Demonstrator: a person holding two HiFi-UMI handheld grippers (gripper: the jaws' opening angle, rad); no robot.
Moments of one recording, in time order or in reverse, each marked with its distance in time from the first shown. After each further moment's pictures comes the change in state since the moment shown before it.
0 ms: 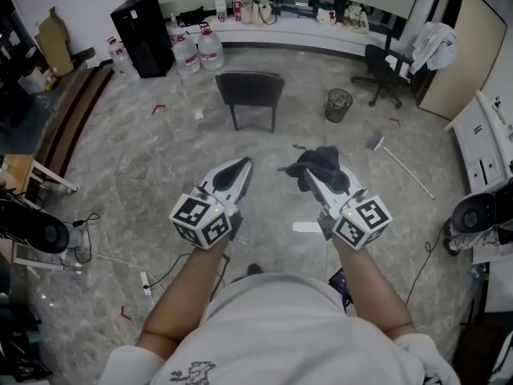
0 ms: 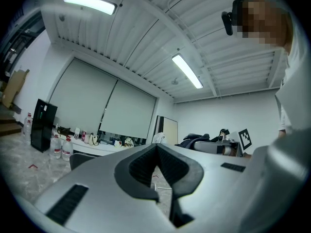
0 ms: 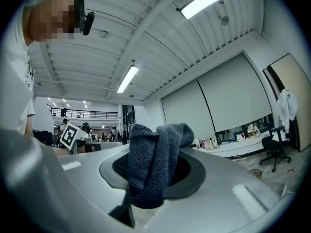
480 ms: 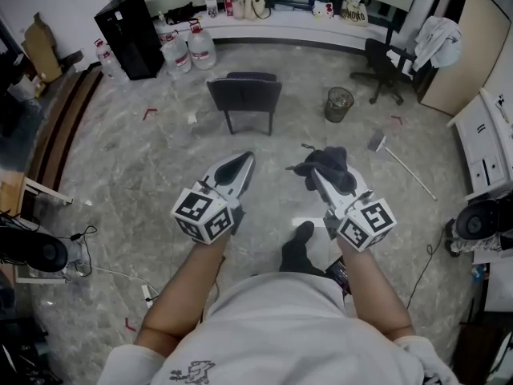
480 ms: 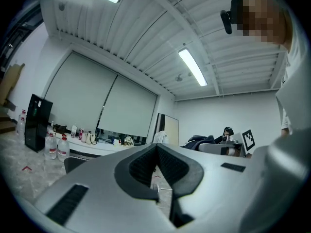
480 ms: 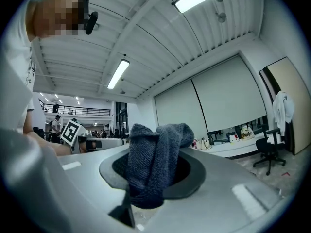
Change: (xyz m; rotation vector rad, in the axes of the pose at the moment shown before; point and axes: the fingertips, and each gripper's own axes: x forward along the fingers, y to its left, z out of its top) left arm 0.122 0.100 0.003 -0.005 0.028 -0.023; right arm 0.084 -0.118 -0.008 -0.009 0.015 -0.077
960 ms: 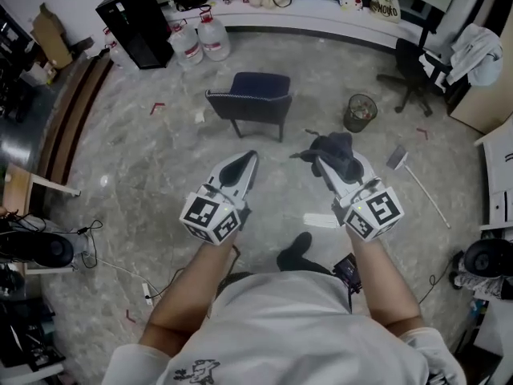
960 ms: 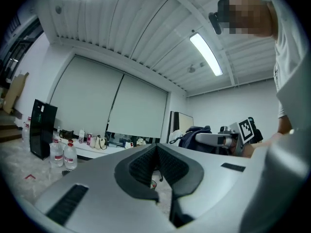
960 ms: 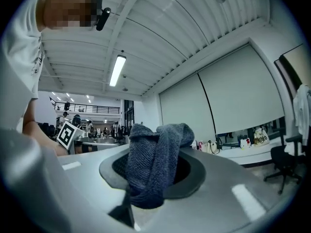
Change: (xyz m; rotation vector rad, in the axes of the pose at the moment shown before) left arm 0.230 0.124 -0.018 0.047 -0.019 0.132; right arm 0.163 -0.237 0.006 -0.055 0.020 0.135
